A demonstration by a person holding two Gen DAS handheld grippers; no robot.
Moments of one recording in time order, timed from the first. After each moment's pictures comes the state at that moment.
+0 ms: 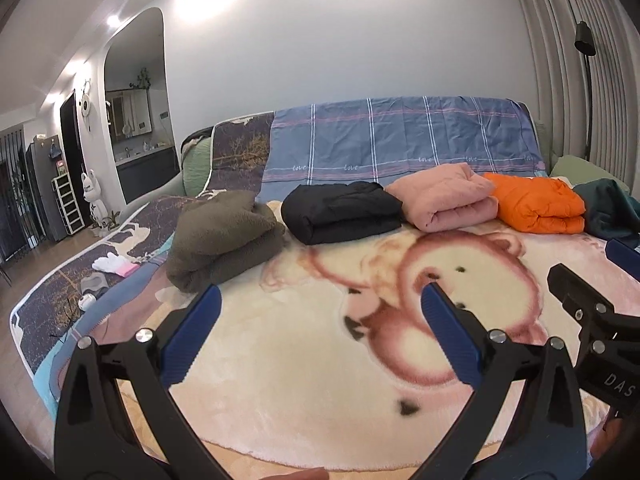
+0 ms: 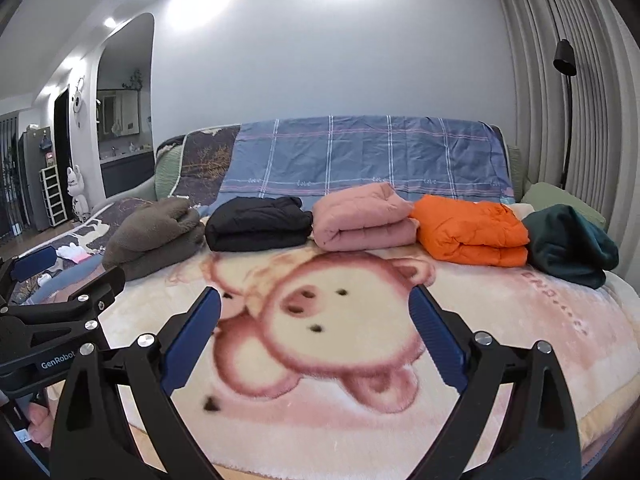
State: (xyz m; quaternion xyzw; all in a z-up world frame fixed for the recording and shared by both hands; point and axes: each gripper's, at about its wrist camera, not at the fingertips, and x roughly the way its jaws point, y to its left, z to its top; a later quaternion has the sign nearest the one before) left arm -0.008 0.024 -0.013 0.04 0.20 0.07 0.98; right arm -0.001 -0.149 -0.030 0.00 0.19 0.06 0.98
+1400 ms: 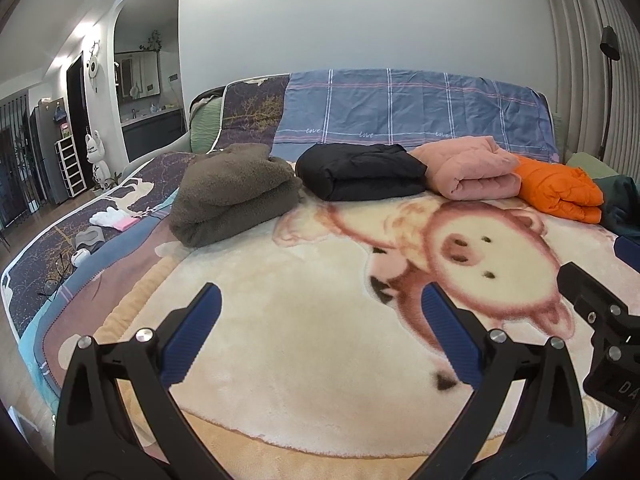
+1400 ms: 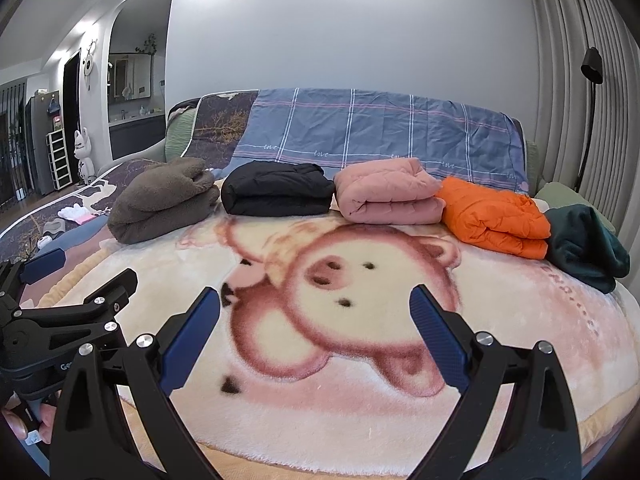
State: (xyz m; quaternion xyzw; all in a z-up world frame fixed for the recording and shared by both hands) left arm 0.003 0.058 -0.054 0.00 0.25 0.09 0.96; right arm 0.014 -0.106 -0.050 -0.04 0.23 0.08 0.97
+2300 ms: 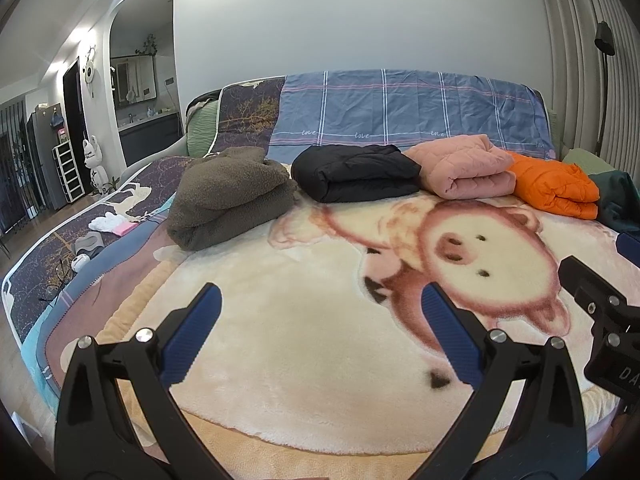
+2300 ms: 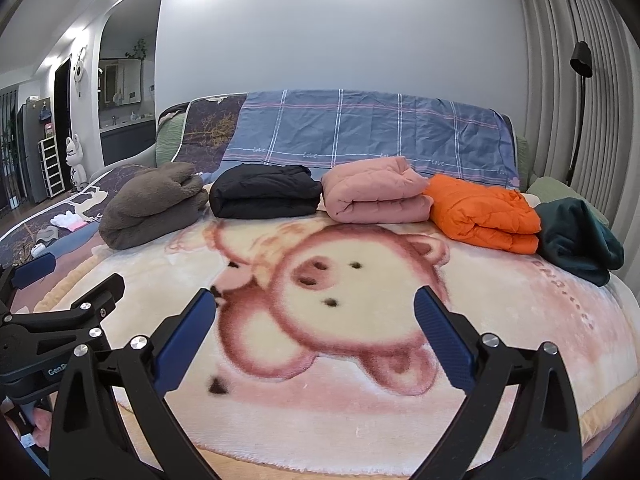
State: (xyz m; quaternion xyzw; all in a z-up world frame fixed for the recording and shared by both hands) left arm -0.001 0.050 -0.051 0.01 0.25 0.09 0.96; right arm 0.016 -0.116 -0.051 -0.03 0.23 0.07 0.97
